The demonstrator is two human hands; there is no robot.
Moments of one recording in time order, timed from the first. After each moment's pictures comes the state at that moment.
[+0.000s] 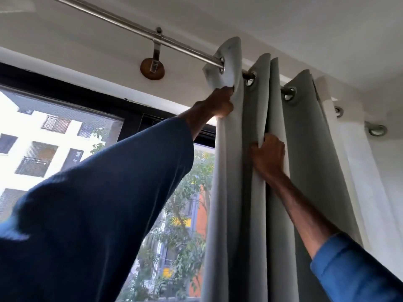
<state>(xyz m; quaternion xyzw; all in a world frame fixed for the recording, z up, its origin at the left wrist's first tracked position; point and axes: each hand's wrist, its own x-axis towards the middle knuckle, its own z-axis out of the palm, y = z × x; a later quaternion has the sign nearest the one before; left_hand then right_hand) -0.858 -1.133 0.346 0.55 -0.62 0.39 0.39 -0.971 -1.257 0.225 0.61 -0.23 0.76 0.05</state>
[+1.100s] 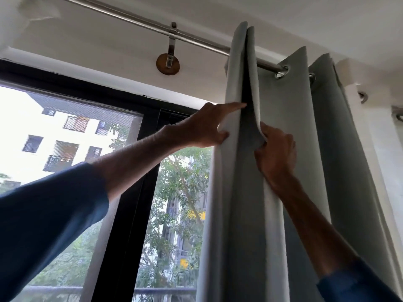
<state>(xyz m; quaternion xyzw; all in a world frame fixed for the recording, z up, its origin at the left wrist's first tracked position) -0.824 -1.062 0.228 0.43 -0.69 0.48 0.31 -0.963 -1.207 0.178 0.62 -0.18 0.75 0.15</state>
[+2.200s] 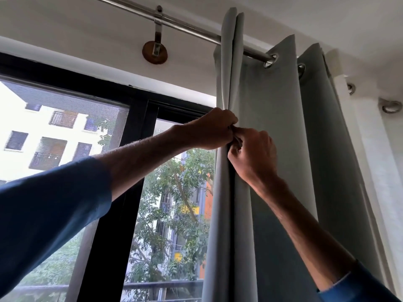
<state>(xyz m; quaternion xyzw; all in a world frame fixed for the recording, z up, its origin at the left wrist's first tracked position) -0.848 -1.101 0.220 0.48 -0.71 0.43 0.29 -0.949 -1.181 0.152 0.63 -0.14 0.72 0.26</state>
